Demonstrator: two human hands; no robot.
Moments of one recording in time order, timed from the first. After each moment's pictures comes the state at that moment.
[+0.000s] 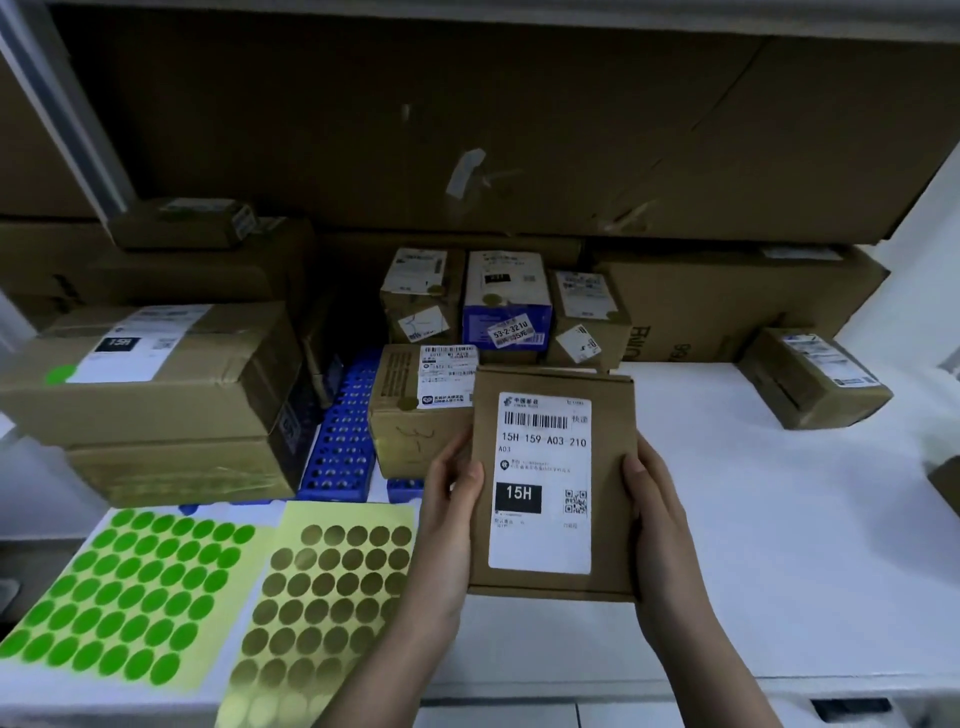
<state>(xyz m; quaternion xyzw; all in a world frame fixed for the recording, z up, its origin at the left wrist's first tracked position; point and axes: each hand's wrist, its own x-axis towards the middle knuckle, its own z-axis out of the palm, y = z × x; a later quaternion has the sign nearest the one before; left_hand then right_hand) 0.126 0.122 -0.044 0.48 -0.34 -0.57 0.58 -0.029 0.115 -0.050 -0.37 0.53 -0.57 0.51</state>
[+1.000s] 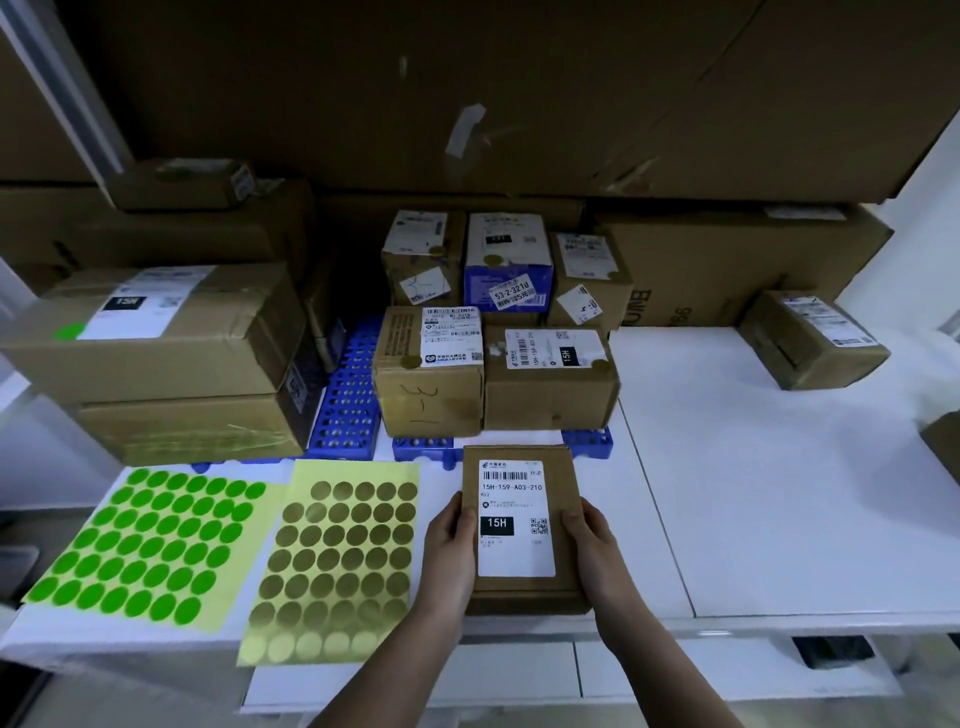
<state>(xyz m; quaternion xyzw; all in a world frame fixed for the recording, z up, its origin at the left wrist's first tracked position) 0.122 0.138 -0.133 0.61 -0.32 -0.53 0.49 -0.016 0.131 -0.146 -0.33 0.65 -0.38 0.56</state>
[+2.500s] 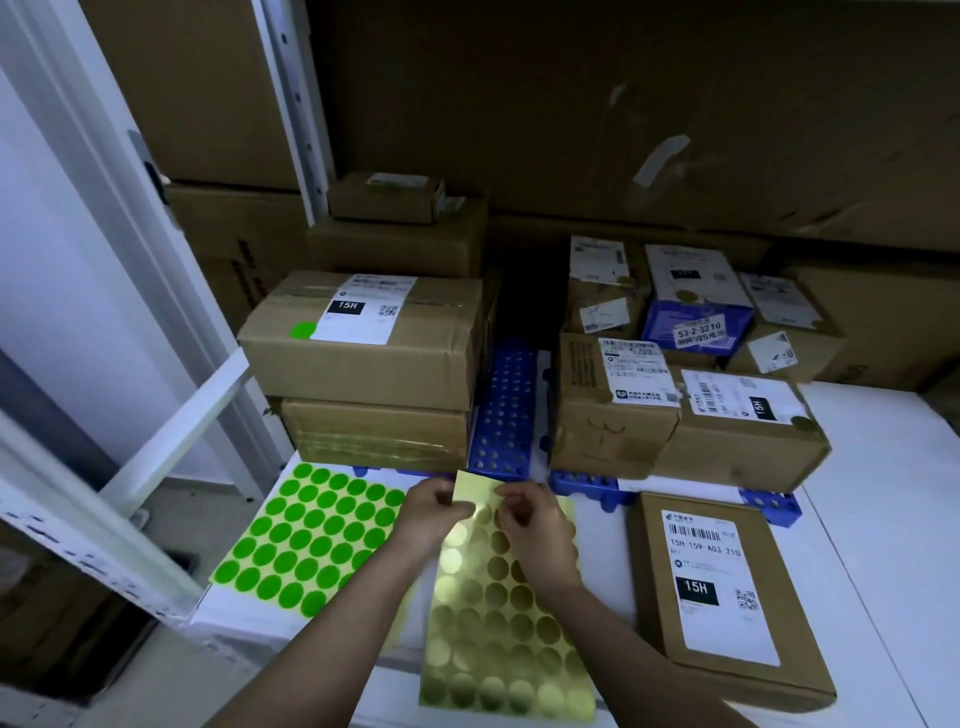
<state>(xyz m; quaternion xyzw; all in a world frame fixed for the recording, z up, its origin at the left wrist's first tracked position) 0.352 0.074 -0.165 0.71 -0.39 -0.45 0.37 0.207 0.064 -0.190 -0.65 0.57 -0.36 0.34</state>
